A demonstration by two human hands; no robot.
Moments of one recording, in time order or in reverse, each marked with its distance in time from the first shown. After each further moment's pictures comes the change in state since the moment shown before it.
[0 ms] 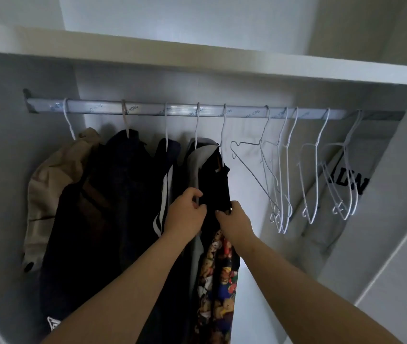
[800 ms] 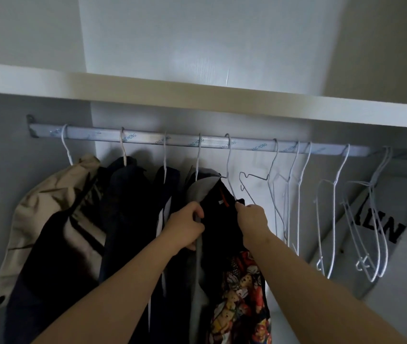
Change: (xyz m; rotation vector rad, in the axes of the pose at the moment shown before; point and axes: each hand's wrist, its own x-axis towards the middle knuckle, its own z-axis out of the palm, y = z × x) left_hand 0.071 0.016 0.010 0.018 -0.111 -0.135; right_hand 0.102 -0.033 -0.042 0.283 0.090 0.122
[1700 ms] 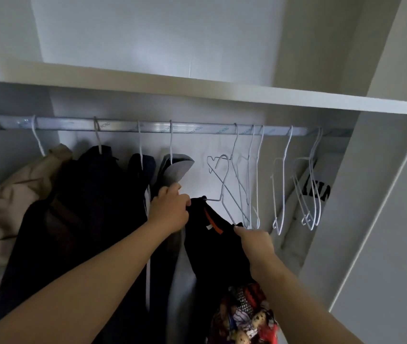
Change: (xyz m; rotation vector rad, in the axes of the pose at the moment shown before) left_hand -0.035 0.010 0.010 0.770 0.028 0.338; right_hand -0.115 0.055 -0.070 0.050 0.052 0.224
